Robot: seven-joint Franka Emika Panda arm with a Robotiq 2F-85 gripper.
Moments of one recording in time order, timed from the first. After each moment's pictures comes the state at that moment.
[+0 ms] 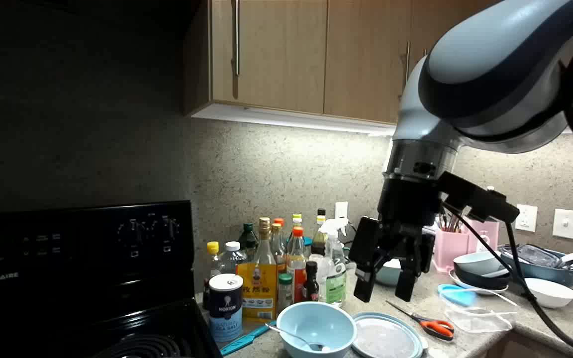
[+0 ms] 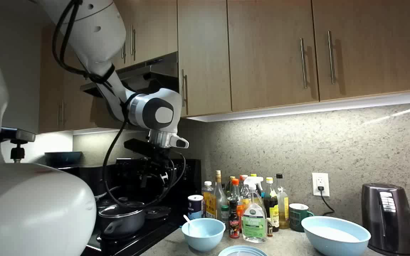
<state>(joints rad) 0.25 -0.32 0.10 -2.50 0.37 2.26 0.05</state>
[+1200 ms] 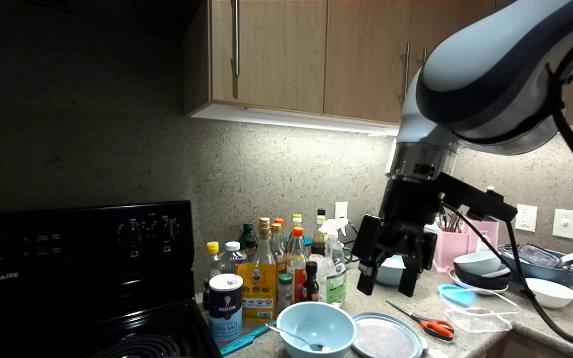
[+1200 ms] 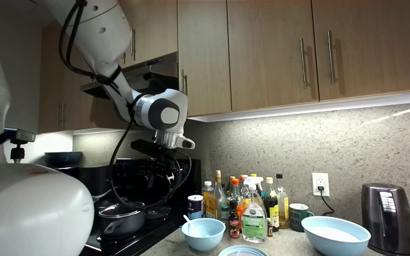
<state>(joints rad) 0.22 -0.30 0.08 -2.49 0.37 2.26 0.05</state>
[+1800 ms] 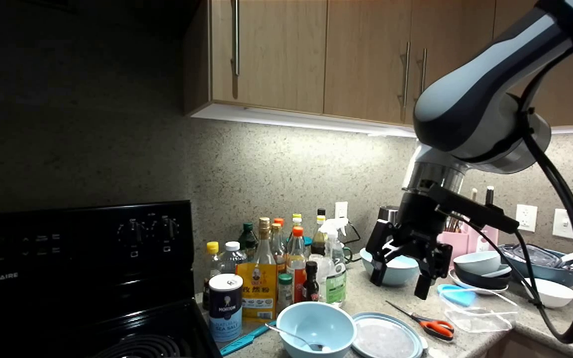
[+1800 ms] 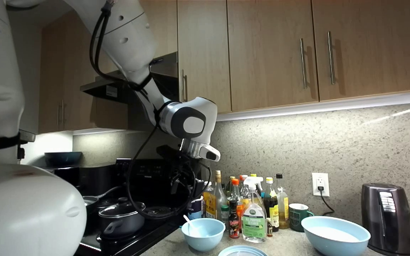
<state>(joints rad) 0.11 -0.20 0.00 -2.46 0.46 2.26 0.07</state>
